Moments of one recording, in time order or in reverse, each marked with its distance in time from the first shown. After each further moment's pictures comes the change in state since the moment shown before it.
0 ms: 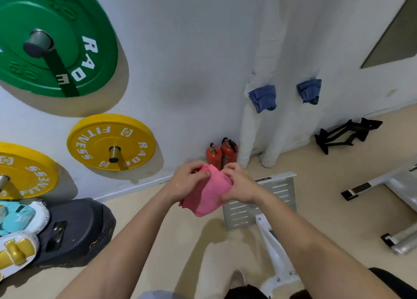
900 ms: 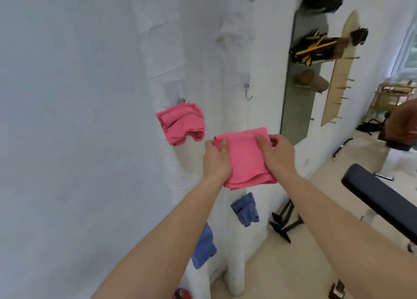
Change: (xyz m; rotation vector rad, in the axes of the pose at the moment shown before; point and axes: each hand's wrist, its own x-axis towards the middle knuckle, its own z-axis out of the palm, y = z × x) left_hand 0.448 0.446 0.134 -0.172 0.229 0.441; right_hand 0.140 0.070 -0.562 0.356 1.362 0.008
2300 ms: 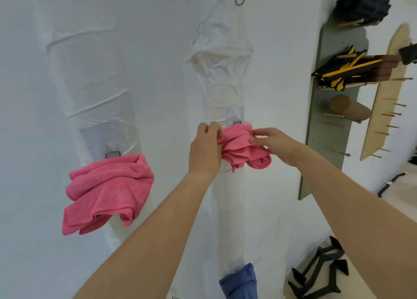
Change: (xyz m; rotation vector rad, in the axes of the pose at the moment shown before) left_hand 0.236 0.036 0.124 0.545 0.231 0.546; right_hand 0.330 0.038 0.030 0.074 -0.754 -0.057
